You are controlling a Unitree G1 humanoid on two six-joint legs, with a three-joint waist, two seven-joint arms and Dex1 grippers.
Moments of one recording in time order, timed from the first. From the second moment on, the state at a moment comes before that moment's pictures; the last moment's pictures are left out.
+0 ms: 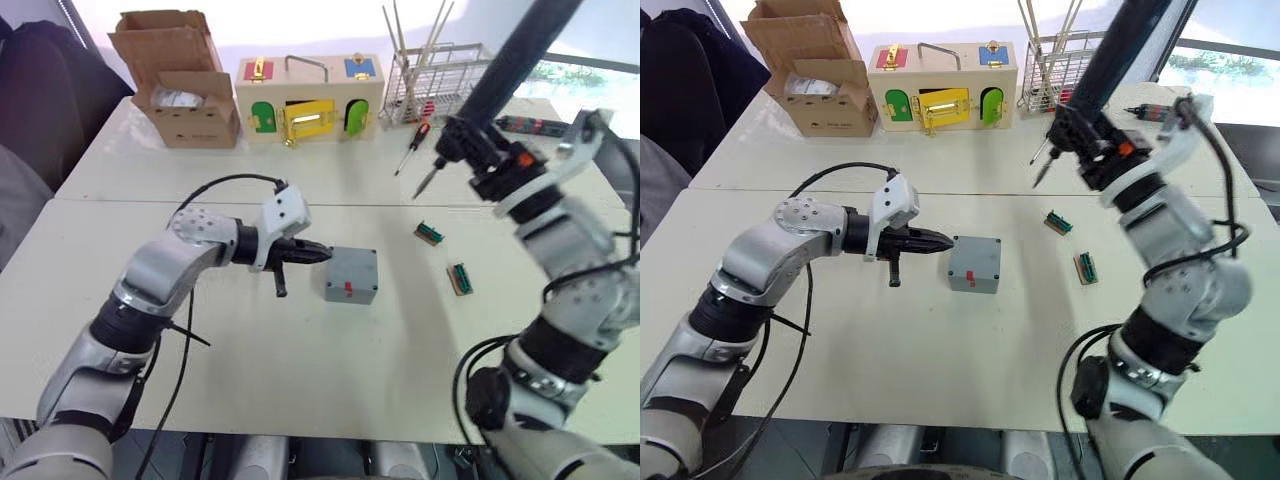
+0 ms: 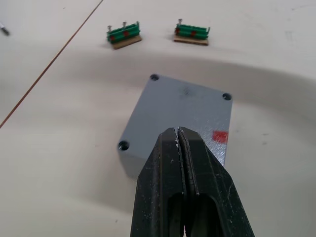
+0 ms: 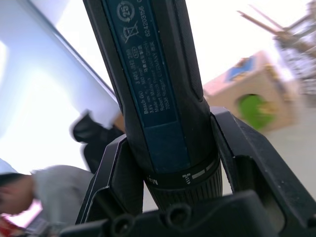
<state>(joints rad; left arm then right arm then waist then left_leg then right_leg) -0.72 0.61 -0.32 -0.17 -0.41 0.70 -1.00 -0.66 -0.16 -0.56 -0.51 0.70 1.00 0.31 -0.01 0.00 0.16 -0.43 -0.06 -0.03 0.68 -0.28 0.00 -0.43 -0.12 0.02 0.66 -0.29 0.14</state>
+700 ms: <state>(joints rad) -0.75 0.51 -0.41 -0.03 -0.25 0.59 -1.07 -0.36 -0.25 -0.20 -0.48 0.61 0.67 0.39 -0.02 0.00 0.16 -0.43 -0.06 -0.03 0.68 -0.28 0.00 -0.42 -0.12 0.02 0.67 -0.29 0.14</state>
